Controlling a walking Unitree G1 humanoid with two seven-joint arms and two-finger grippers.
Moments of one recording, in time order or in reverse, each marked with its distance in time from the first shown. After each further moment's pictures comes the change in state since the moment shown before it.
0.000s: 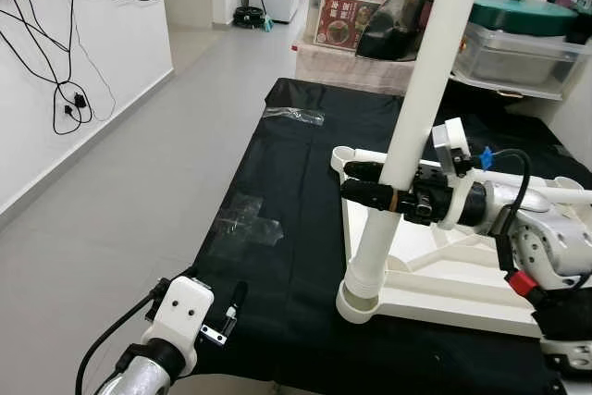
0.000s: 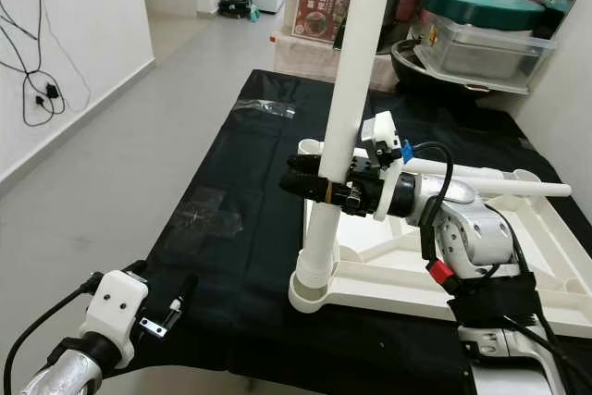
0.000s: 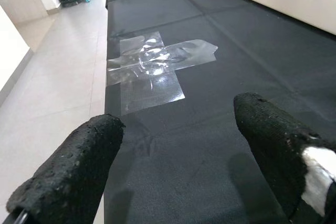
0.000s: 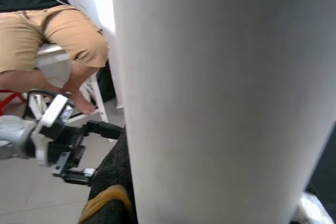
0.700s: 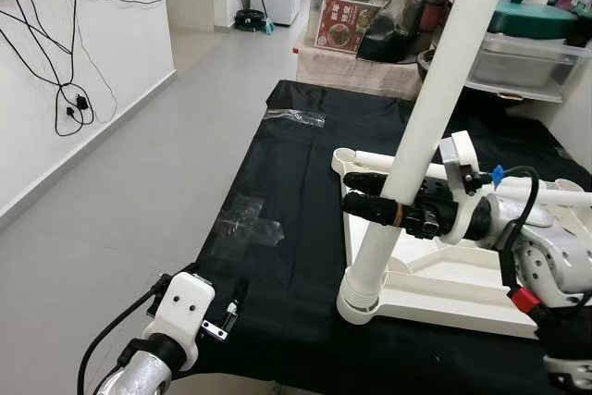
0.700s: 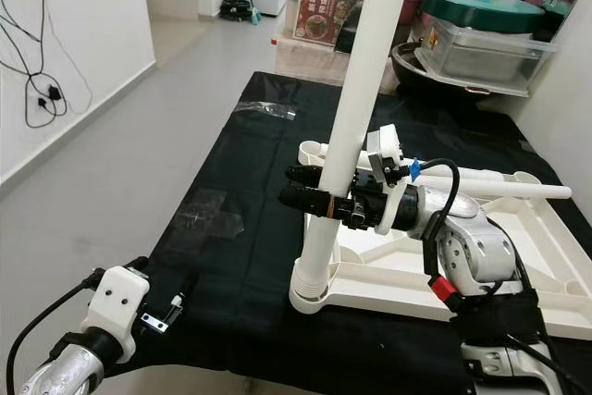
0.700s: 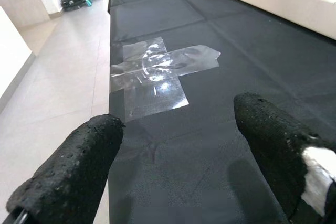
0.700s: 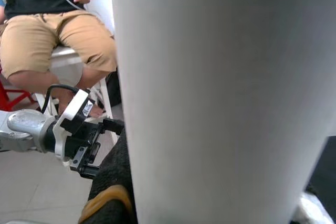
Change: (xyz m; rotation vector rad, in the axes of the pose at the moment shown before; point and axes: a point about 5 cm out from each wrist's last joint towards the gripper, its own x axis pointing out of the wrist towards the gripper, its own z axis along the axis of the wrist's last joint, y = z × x) left arm 0.003 0.002 0.001 0.004 -0.006 -0.004; right arm -0.006 0.011 -0.011 -0.021 -0.031 0.028
